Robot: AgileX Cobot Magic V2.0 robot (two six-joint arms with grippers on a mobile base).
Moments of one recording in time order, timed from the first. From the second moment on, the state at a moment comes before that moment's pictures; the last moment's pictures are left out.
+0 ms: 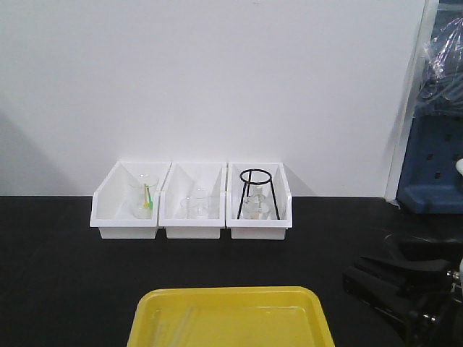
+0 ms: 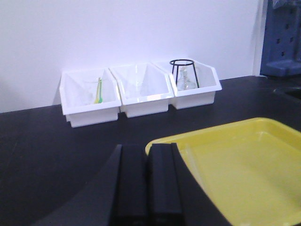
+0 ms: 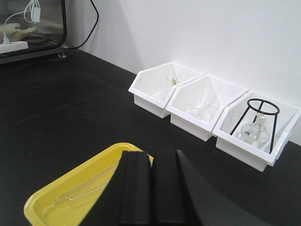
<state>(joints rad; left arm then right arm) -0.27 0.30 -0.08 -0.15 -0.08 0.10 0.31 0.86 -0.65 -1.76 -0.40 1.61</state>
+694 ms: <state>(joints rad) -0.16 -0.01 0.03 -0.15 0.12 0.21 0.31 0.86 -0.65 -1.76 -0.40 1.61</state>
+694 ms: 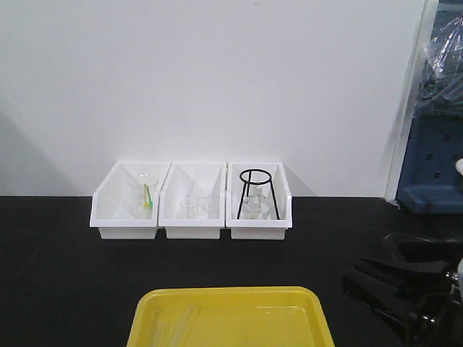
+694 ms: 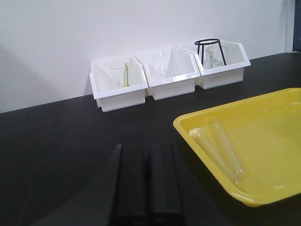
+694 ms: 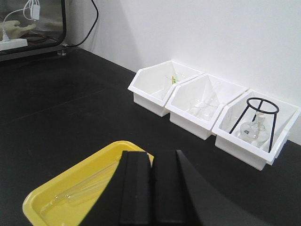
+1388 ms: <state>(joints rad) -0.16 -0.01 0.03 -0.15 0.12 0.21 0.31 0.86 -0.65 -1.76 -0.40 1.61</state>
